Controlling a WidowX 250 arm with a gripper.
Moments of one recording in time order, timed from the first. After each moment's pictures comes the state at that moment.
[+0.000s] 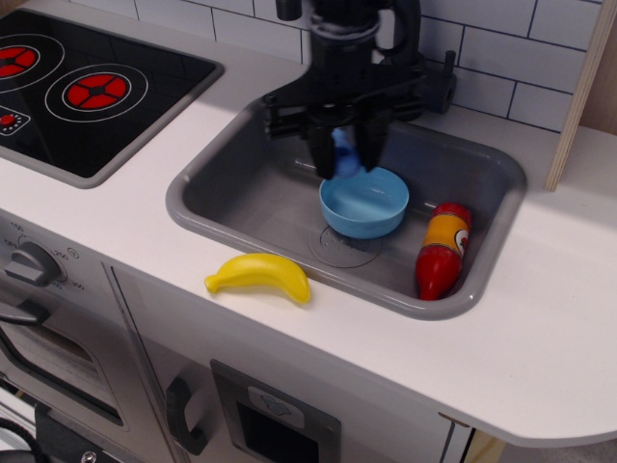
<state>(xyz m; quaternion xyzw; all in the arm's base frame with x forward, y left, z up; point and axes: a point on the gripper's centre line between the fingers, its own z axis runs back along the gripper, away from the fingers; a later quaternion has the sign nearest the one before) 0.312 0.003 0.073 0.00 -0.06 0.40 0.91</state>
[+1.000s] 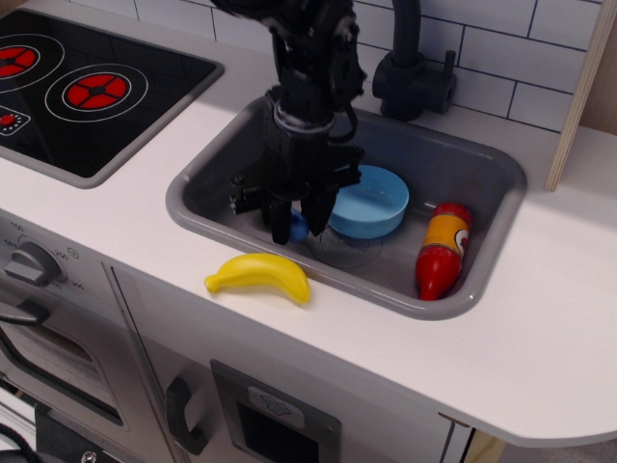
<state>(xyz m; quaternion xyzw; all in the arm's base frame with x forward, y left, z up) 0.301 0.029 0.002 0.06 -0.03 0.47 0.88</state>
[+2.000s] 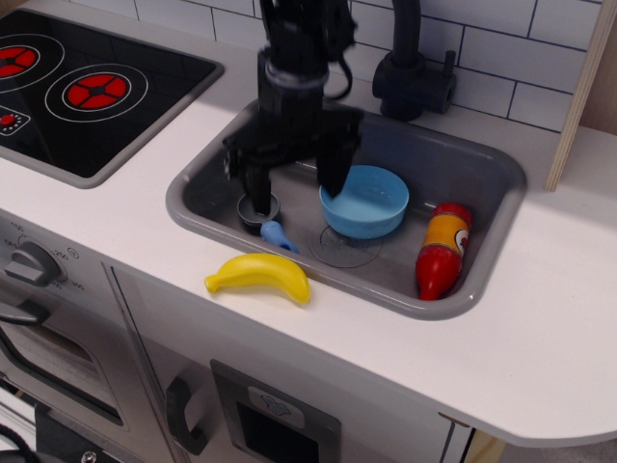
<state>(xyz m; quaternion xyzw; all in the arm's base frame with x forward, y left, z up) 0.308 0.029 0.044 0.02 -0.04 0.45 0.89</state>
